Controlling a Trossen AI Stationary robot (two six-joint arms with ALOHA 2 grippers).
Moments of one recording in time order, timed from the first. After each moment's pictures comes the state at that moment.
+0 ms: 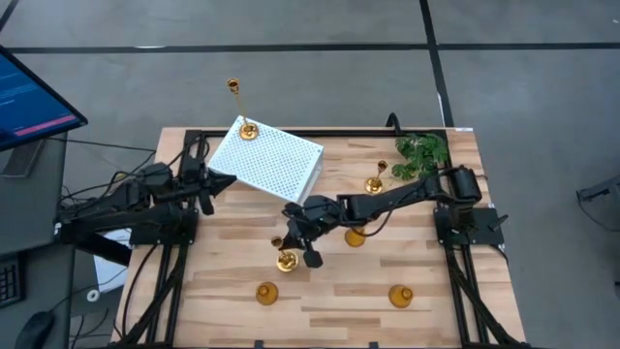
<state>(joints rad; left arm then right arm) 0.23 0.10 0.39 -0.24 -0.07 -0.36 0.11 1.94 1.32 0.18 -0.29 -0.02</state>
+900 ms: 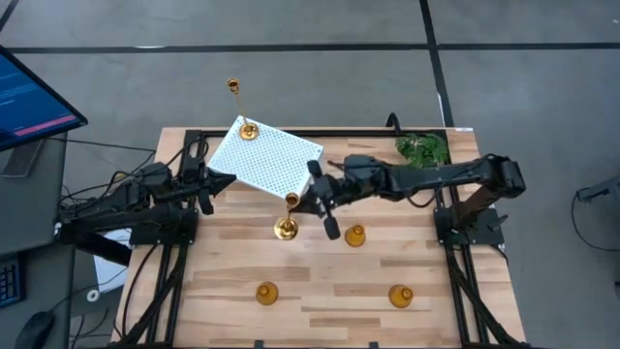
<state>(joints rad) 0.23 0.10 0.39 -0.22 -0.07 -0.35 0.04 1.59 1.32 0.12 -0.23 -0.02</state>
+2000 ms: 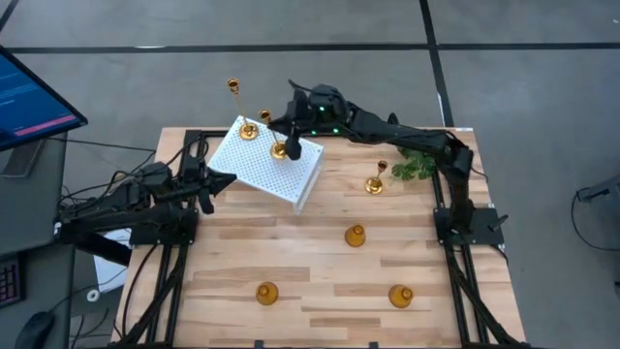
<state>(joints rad) 0.23 0.11 0.39 -0.20 -0.07 -0.37 -0.37 1.99 1.83 -0.09 -0.23 -0.13</state>
